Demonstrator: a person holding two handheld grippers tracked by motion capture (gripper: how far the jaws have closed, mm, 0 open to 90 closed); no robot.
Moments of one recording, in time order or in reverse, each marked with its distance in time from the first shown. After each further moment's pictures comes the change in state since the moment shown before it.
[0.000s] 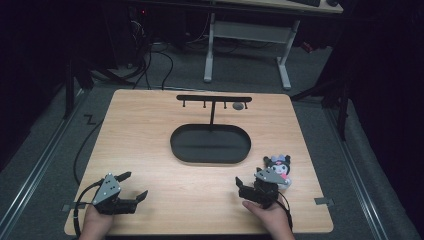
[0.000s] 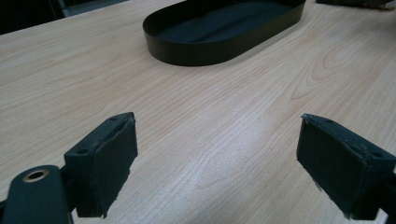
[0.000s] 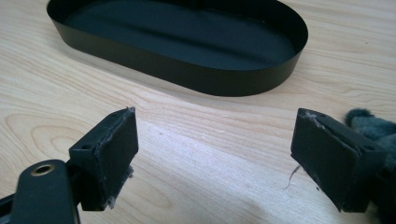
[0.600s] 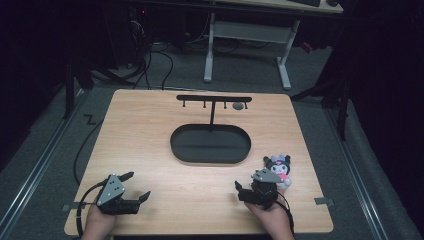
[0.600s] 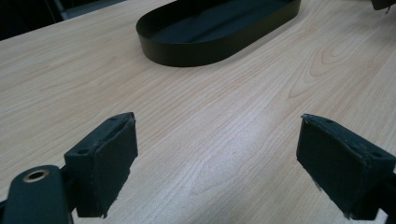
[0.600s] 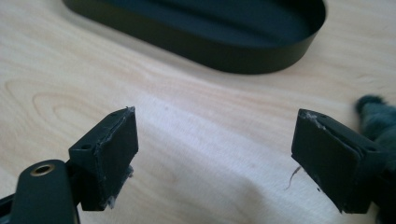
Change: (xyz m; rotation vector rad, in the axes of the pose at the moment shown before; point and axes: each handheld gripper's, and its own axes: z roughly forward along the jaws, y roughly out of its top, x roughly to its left) left arm -0.006 0.004 0.005 0.012 0.004 0.040; right arm 0.003 -0.001 0.001 0.108 0.020 -0.054
